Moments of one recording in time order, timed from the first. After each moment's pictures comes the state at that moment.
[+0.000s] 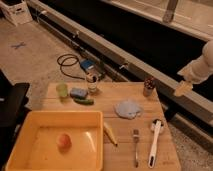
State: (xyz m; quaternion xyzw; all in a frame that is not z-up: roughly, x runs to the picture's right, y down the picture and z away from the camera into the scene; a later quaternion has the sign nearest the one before) arm 0.378 -0.018 0.694 -0.18 -0.02 0.19 0.96
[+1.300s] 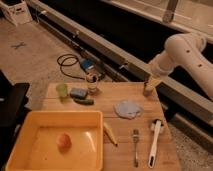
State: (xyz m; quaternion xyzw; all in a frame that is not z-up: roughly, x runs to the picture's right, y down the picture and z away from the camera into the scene) arm 0.207 -0.054 0.710 -0.17 -0.10 0.05 0.98
